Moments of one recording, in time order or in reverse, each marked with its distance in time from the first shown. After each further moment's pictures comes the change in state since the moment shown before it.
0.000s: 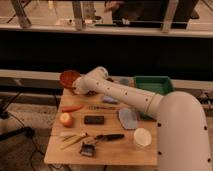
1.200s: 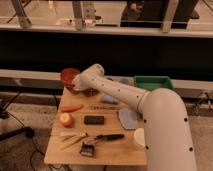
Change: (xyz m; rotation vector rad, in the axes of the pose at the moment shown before) arm 0.020 -0.019 0.031 -0.017 0.048 0.017
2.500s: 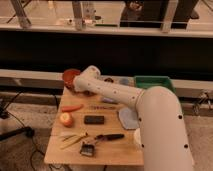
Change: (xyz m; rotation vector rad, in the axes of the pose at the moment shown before) arm 0.009 0.009 0.012 0.018 0.107 0.044
